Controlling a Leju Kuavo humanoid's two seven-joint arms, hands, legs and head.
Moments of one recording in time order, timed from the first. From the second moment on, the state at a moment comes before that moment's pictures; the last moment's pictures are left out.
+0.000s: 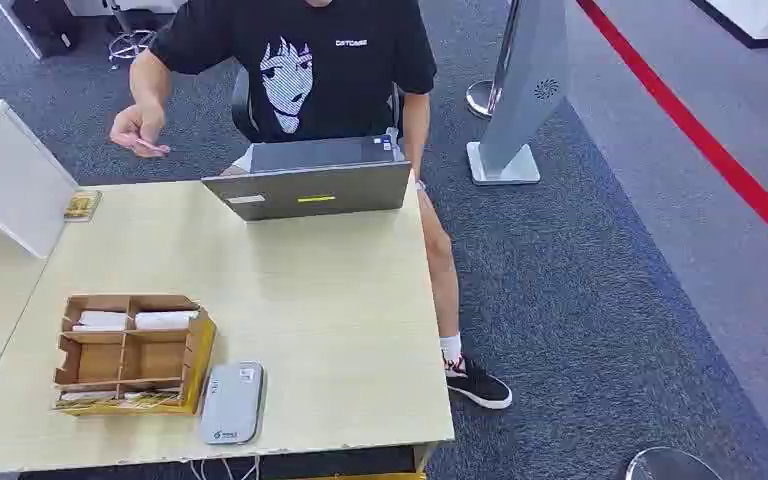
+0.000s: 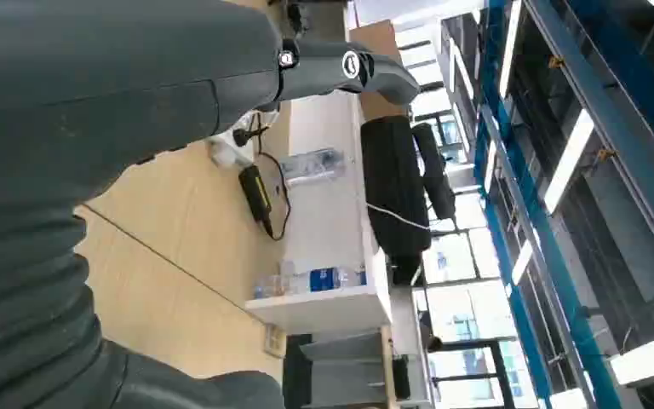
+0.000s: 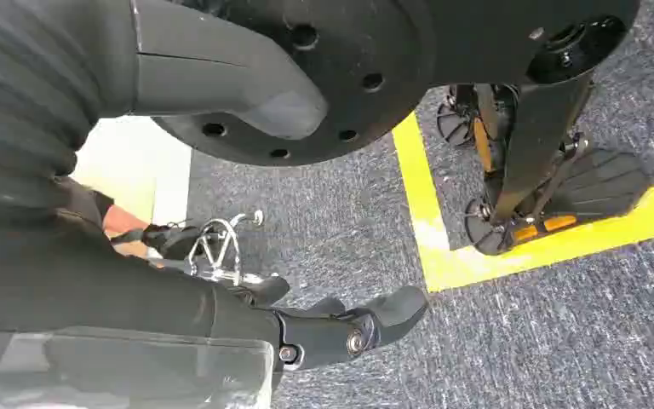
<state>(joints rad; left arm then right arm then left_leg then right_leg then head) 0.26 -0.33 0.87 -1.85 0.21 -0.30 -0.70 -0.06 0.05 0.78 -0.14 -1.08 -0.25 0.10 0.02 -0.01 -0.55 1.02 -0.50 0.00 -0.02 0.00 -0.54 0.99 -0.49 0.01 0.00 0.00</state>
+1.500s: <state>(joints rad) -0.18 0.12 -0.10 -1.72 -1.44 0.21 -0.15 -0.08 -0.01 0.99 -0.14 -1.01 -0.11 0.11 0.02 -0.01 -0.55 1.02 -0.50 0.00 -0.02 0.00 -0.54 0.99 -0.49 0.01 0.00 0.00</state>
